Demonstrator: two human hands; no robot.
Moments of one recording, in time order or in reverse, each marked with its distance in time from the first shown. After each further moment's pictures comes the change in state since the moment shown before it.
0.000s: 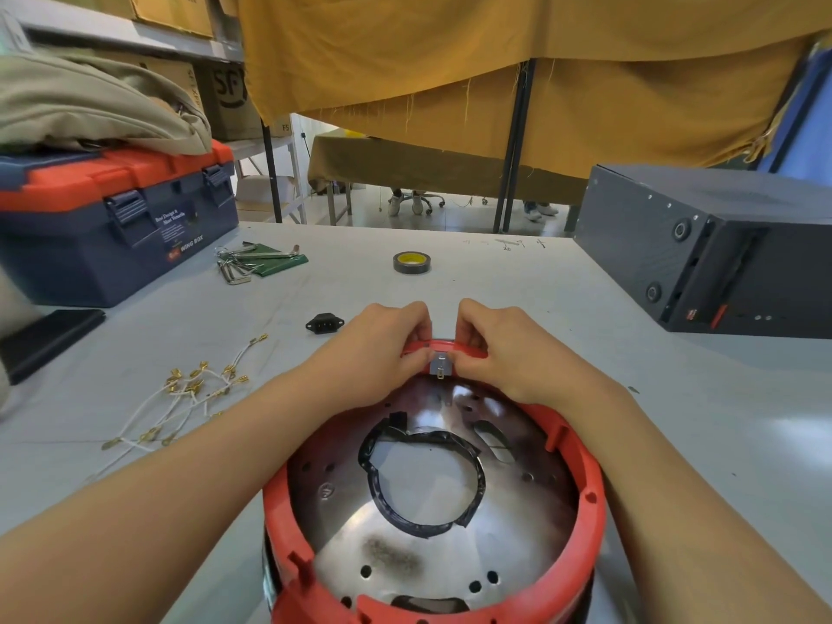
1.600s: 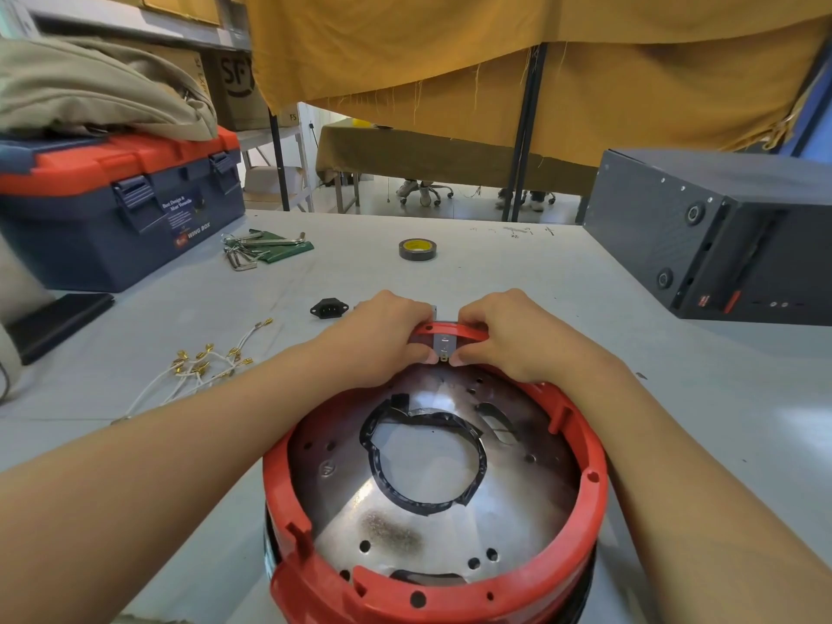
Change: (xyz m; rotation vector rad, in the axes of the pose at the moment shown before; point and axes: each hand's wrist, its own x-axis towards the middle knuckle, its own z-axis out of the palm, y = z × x) left_hand 0.005 0.002 0.001 0.151 -0.193 -0.076; right_hand 0.008 0.002 0.000 -0.112 -0.114 0.020
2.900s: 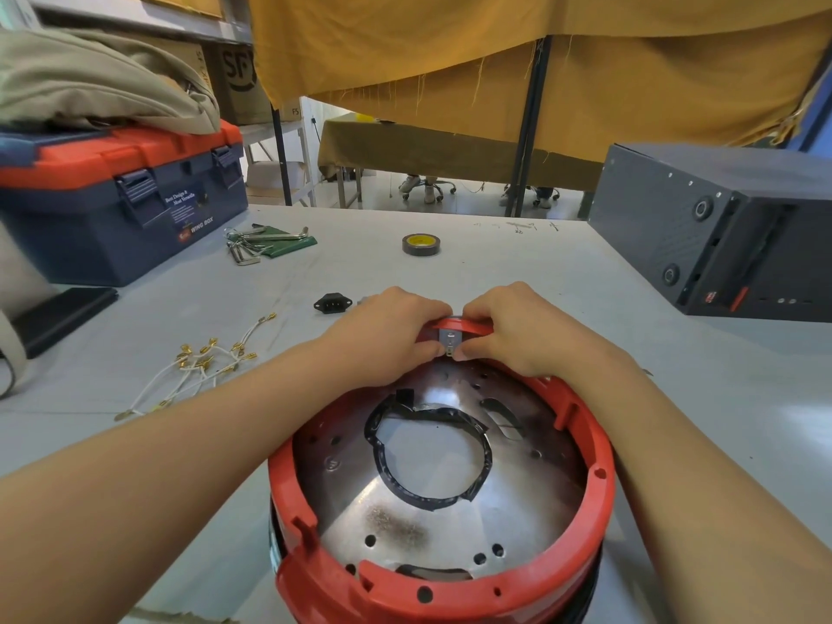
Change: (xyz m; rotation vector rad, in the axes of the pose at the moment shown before) left_hand -0.003 0.003 0.001 0.016 0.024 0.081; right_hand 0.003 0.002 0.001 0.002 0.013 0.006
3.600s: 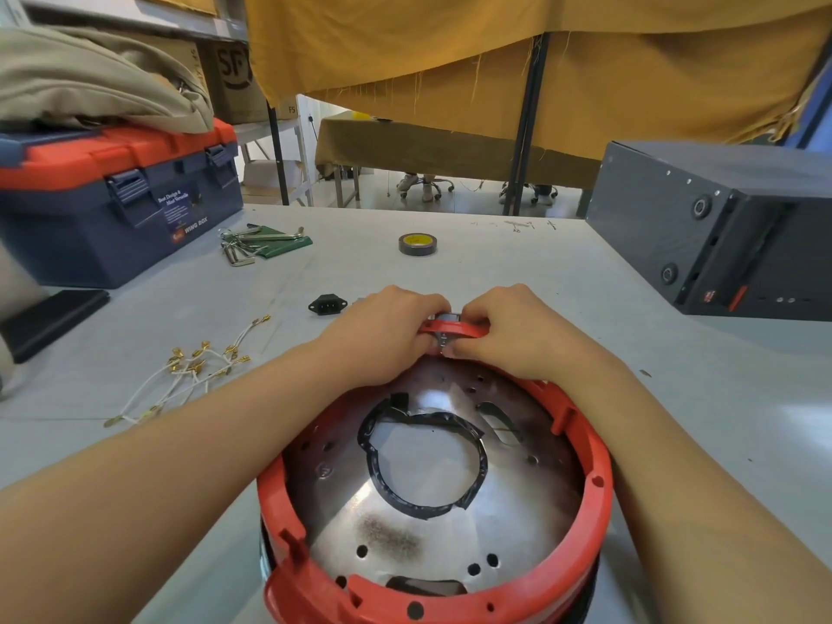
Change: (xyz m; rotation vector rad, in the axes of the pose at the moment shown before) left_hand 0.008 -0.001 0.003 0.017 0.018 -0.080; right_hand 0.000 0.002 0.004 0.036 0.077 0.021
